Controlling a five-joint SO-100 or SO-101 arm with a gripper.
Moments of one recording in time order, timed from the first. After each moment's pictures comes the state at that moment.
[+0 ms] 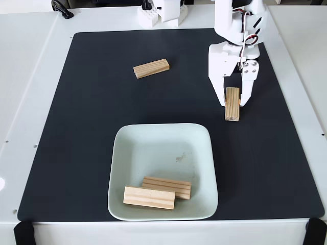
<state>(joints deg) -35.4 66.7 82.6 58.8 -53.3</state>
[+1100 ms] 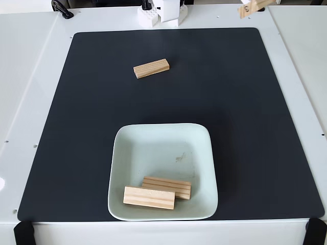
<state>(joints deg) -30.0 109.0 82.5 59.7 -15.8</state>
